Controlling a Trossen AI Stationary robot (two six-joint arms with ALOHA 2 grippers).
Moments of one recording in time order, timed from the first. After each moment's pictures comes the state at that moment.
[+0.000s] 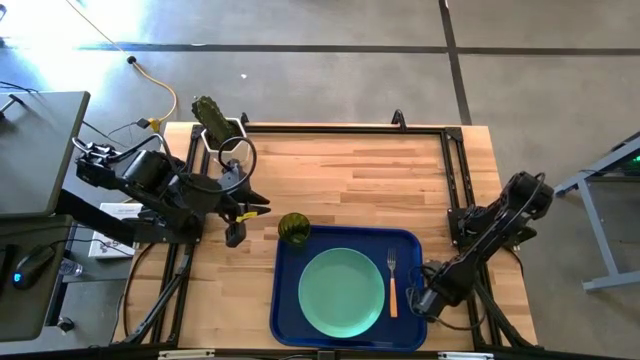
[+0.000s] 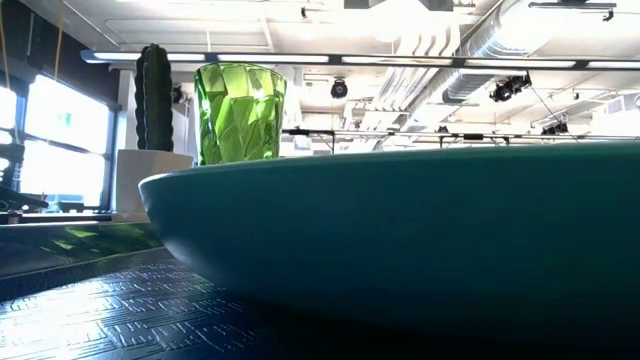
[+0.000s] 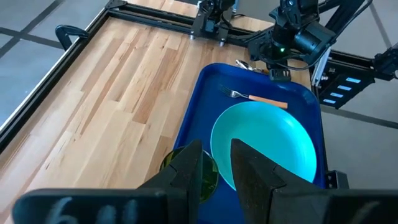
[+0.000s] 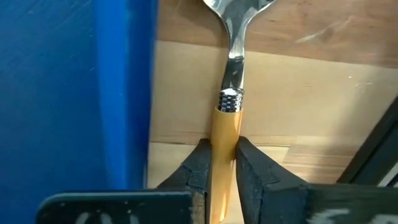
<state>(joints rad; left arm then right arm) -0.39 1.25 1.63 -1.07 -0.42 -0.46 0.90 1.62 0.80 -0.67 -0.26 2.33</state>
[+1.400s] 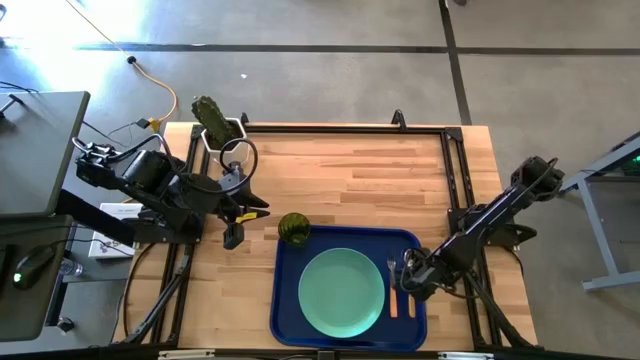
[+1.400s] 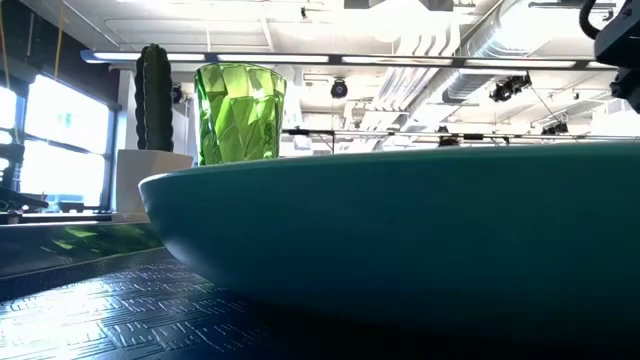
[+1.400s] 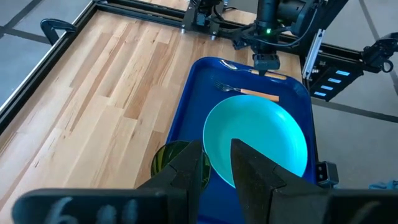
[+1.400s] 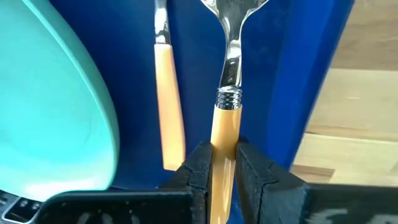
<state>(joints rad) -0.39 1.25 1.63 -1.08 -0.38 -0.46 0.73 1.42 0.80 -0.59 -0.07 2.30</state>
